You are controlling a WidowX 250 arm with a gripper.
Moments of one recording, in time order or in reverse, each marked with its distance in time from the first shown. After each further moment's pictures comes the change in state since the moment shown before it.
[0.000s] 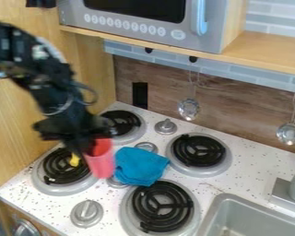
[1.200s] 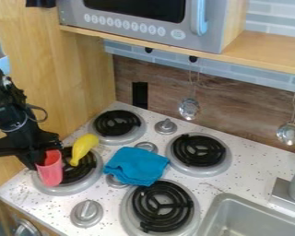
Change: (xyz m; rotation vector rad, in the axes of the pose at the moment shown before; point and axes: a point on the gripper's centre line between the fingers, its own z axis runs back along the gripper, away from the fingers) arm 0.021 0.106 -0.072 0.117 0.082 0.150
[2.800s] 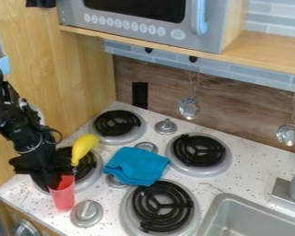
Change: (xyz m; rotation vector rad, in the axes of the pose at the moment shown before) arm -0.029 -0.020 -0.024 -0.048 0.073 -0.204
